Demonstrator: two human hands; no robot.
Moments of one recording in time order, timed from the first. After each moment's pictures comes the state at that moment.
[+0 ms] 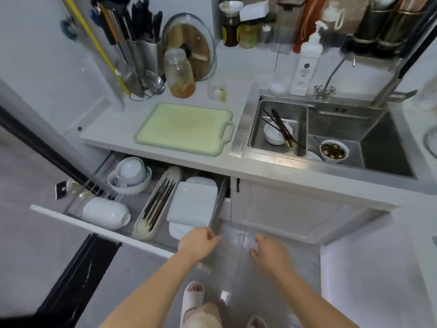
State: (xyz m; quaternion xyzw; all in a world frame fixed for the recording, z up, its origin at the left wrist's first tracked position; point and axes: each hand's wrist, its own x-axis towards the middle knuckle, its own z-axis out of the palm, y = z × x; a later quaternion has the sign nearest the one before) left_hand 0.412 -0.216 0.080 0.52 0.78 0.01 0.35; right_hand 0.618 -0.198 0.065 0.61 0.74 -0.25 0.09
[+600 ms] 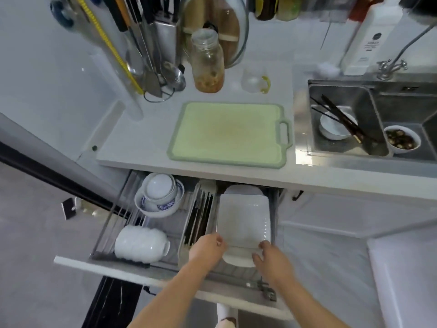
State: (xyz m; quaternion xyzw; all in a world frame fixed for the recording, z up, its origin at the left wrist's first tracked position) left_hand 0.192 -0.134 0.021 0.52 0.75 -0.03 0.41; right_hand 0.374 -0.147 0.012 0.68 0.62 -0.39 0.04
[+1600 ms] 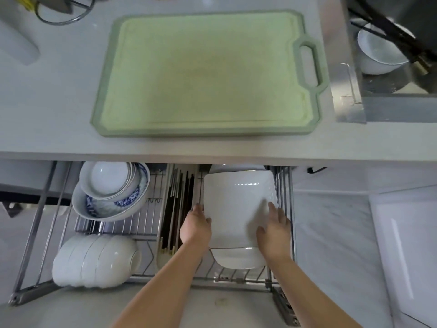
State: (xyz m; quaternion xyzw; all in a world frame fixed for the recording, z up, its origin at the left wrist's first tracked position) left_hand 0.182 -0.039 -0.152 0.45 0.80 -0.06 0.39; right_hand 0.353 -0.071 -0.134 0.79 0.51 -0.35 0.00
